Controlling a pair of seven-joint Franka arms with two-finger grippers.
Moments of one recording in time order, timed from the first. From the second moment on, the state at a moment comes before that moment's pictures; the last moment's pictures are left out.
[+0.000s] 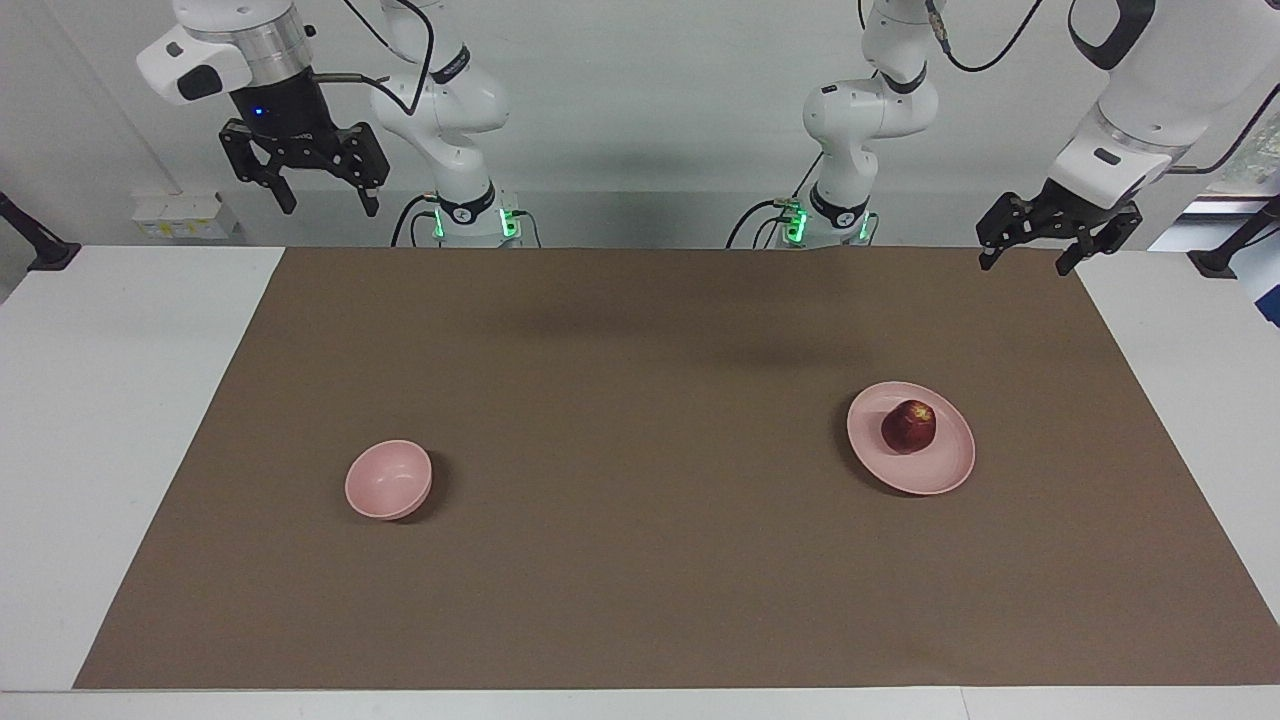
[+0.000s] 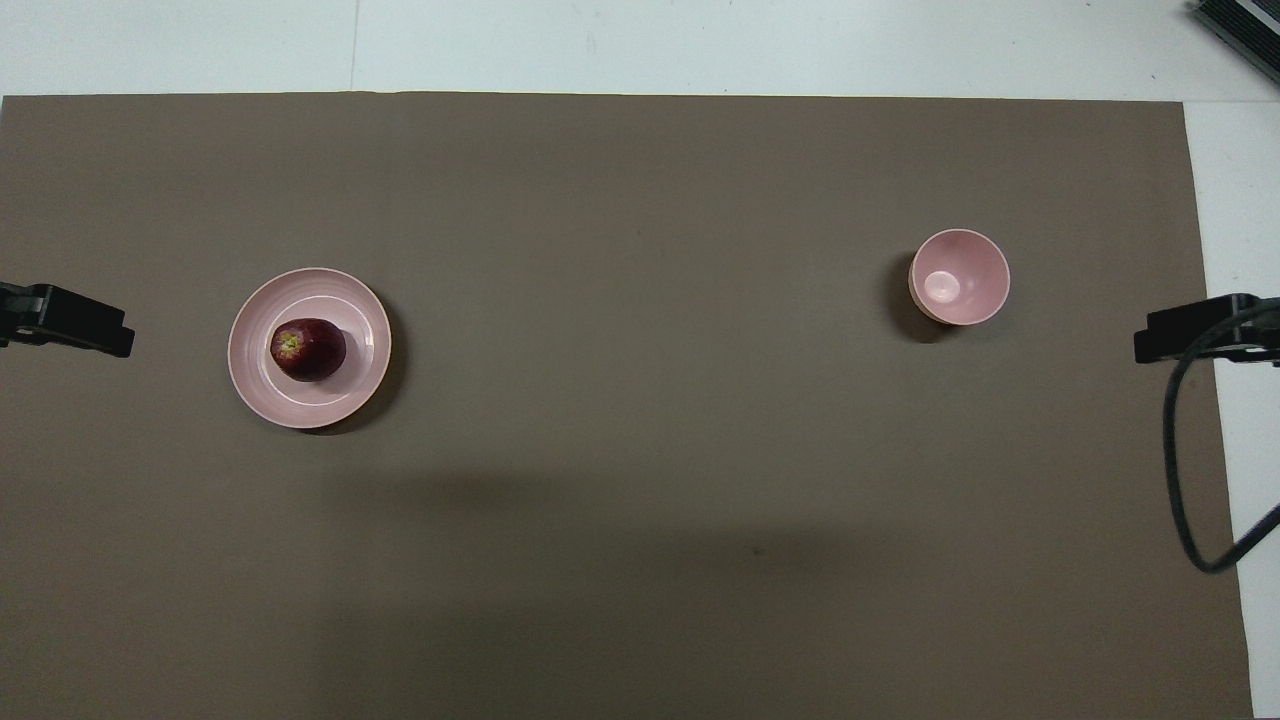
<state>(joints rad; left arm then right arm) 0.07 0.03 -0.12 -1.48 0.00 1.45 0.11 0.04 -0.04 0.00 -1.43 -0.01 1.41 0.08</state>
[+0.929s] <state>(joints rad) 0.07 0.04 -0.12 -1.47 -0.01 1.47 0.11 0.04 -0.04 0.00 -1.43 -0.01 1.41 0.08</state>
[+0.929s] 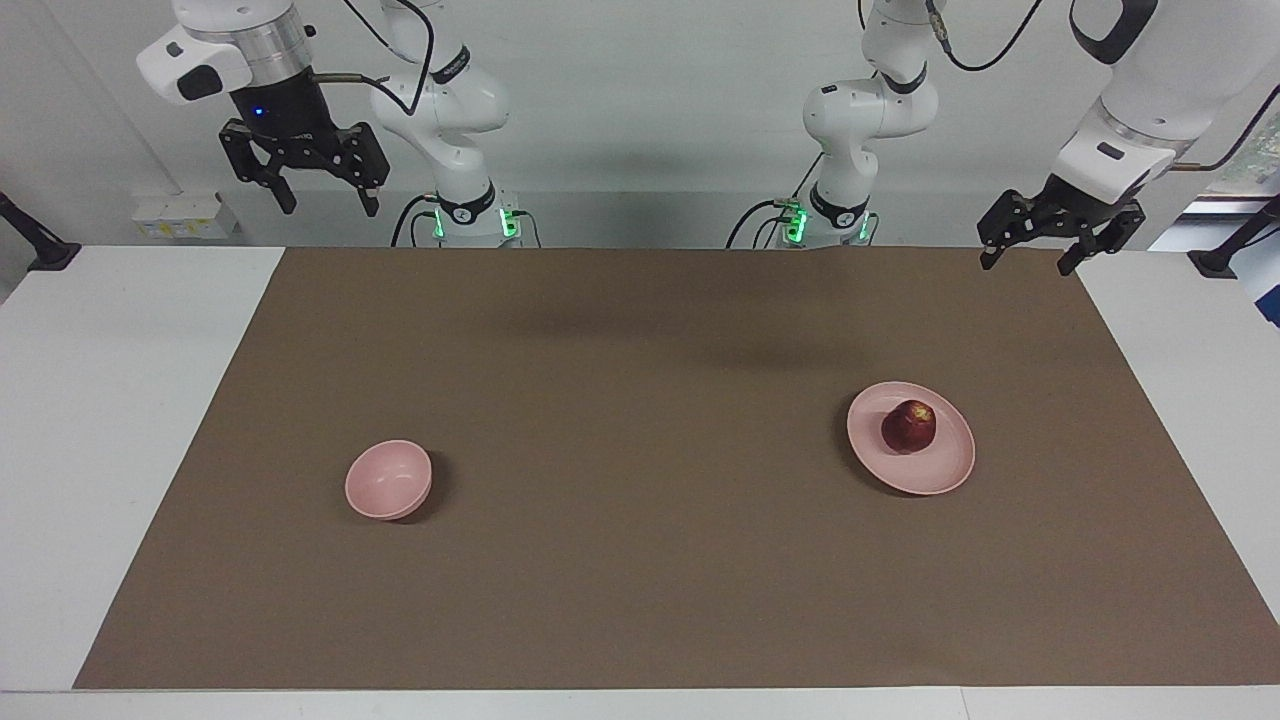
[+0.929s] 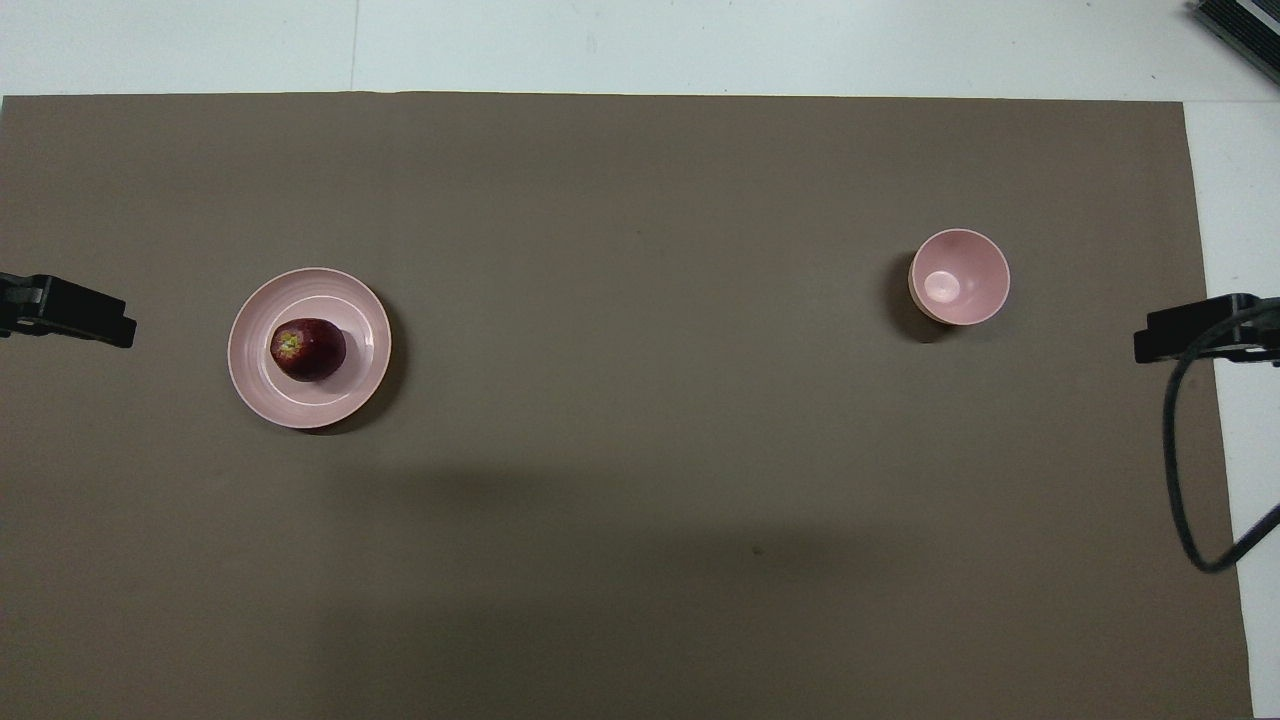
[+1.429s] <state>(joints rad) 0.07 0.08 -0.12 -1.57 -0.01 1.65 0.11 0.04 -0.04 0.00 -1.43 -0.01 1.41 0.08</state>
